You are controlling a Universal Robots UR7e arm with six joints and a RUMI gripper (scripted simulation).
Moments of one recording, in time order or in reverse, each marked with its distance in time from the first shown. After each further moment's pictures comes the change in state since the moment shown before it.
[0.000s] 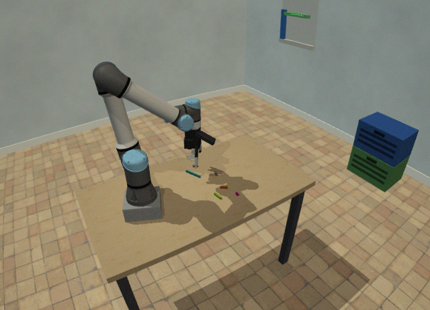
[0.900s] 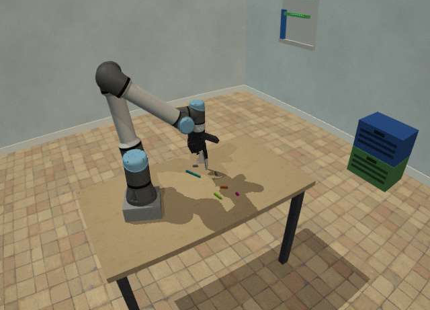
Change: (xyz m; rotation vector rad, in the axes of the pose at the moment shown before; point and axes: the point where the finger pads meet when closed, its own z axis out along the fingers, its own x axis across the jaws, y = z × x) arm 0.016 -0.024 0.000 -0.001 -0.005 -0.475
